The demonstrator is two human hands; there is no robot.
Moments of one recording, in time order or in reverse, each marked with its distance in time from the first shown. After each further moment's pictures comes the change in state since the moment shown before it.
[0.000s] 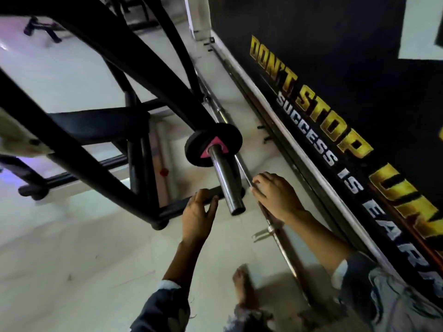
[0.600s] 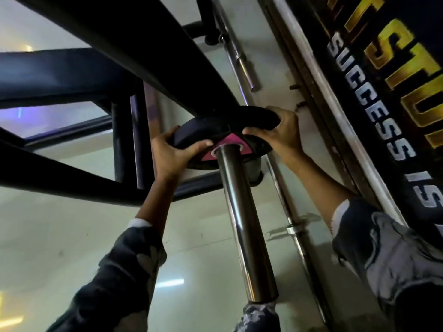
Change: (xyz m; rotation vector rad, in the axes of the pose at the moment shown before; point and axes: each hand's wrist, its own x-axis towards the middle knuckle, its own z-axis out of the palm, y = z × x) left_hand 0.259 -0.125 0.082 -0.376 0.139 -0.078; right_hand 0.265 0.101 0.161 0.748 0.138 0.170
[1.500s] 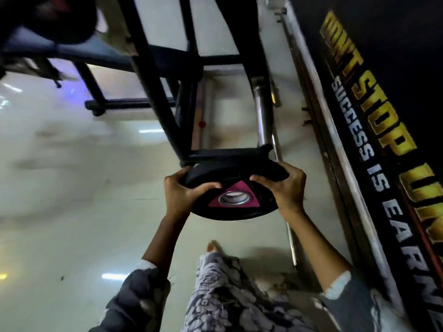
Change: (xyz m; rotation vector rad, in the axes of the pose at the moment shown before) left_hand -0.454 0.173 -0.192 -0.037 0.219 -0.017; right_hand -0.454 -0.224 -0.070 0.056 0.021 -0.077
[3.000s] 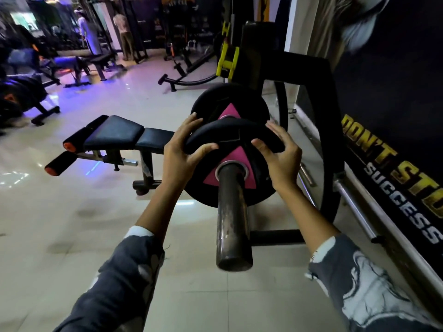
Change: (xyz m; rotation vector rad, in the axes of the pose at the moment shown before) left_hand 0.296 0.032 -0.381 0.091 0.036 0.566; right_hand 0.097 -0.284 0.368 0.131 0.205 -0.423
